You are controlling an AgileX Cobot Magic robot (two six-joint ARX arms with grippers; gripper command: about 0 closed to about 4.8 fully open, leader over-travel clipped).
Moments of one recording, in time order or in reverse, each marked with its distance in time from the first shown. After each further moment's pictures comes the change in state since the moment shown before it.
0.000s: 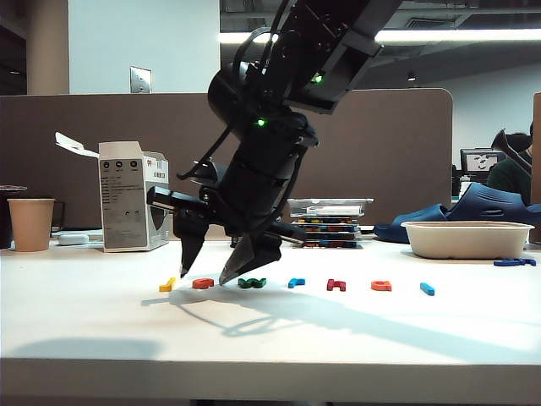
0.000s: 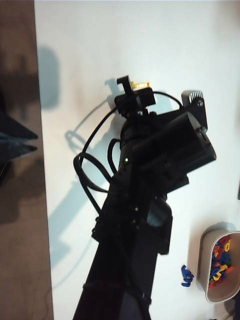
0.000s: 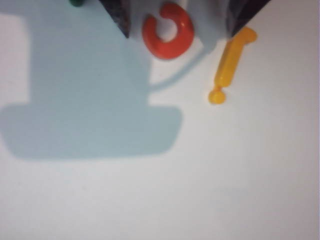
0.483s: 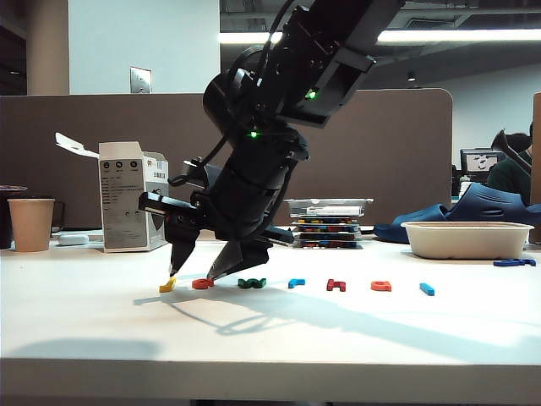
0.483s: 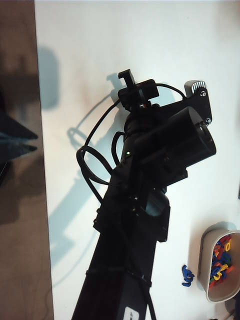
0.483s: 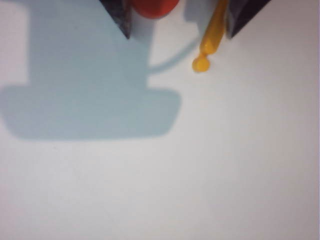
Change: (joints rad) left arm 0.000 0.000 0.000 0.000 0.000 0.000; right arm 0.001 0.045 0.015 0.077 -0.008 -0.052
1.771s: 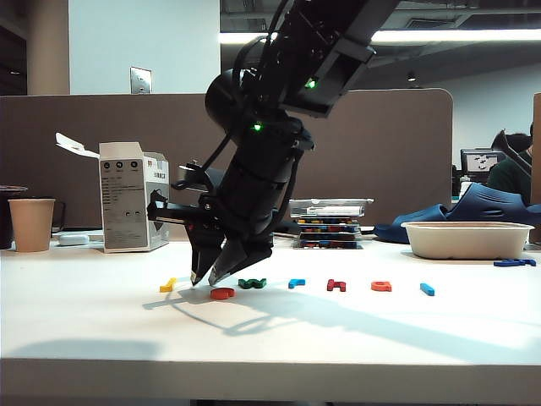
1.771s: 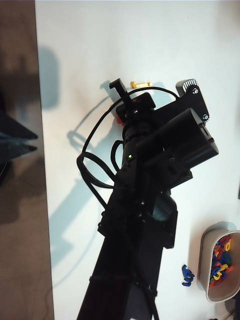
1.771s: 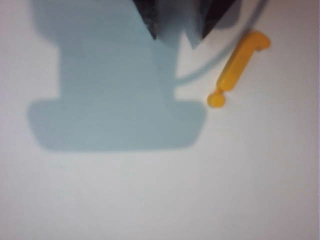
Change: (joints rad) left arm 0.000 0.000 0.000 0.000 0.000 0.000; right arm -0.004 -0.005 0.013 -0.135 0.011 -0.139
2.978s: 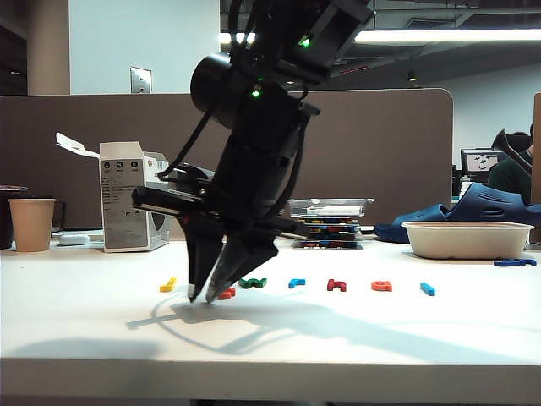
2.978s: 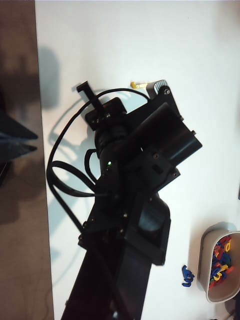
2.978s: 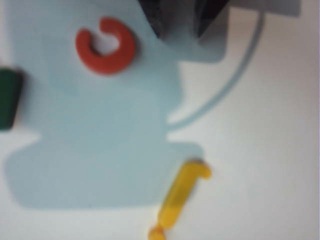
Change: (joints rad) left arm 0.000 0.000 0.000 0.000 0.000 0.000; right arm 0.054 -0.096 -0.020 -0.237 -0.055 0.075
